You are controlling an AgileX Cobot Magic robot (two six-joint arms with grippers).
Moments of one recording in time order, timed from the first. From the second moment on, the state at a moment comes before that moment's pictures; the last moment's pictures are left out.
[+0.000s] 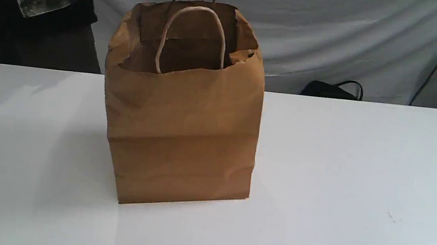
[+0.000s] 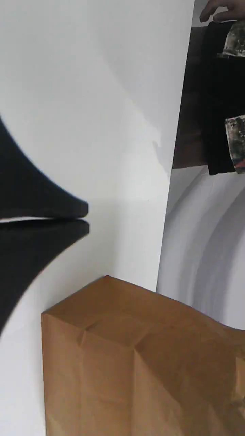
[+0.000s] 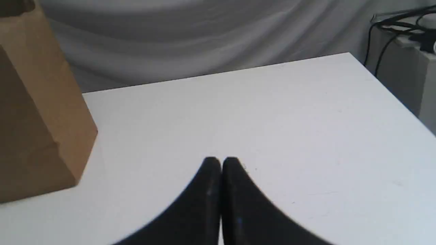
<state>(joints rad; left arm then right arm) -0.05 0.00 0.00 0.03 0.27 -0.21 0.08 0.01 0.00 -0.32 0.28 0.48</state>
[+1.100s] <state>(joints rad) -0.05 0.00 0.00 0.03 0.27 -0.21 0.08 0.01 0.00 0.33 0.26 -0.22</state>
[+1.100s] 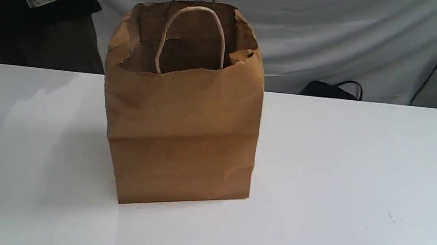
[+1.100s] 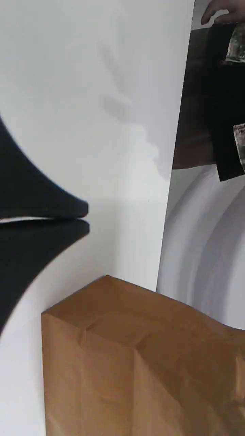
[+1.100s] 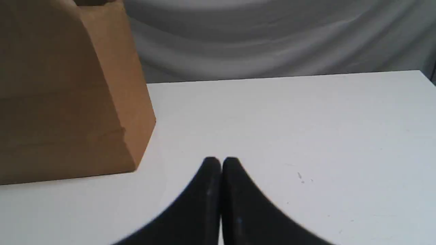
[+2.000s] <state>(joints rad) -0.05 0.00 0.00 0.03 0.27 -0.21 0.08 0.01 0.00 0.28 0.30 -0.25</state>
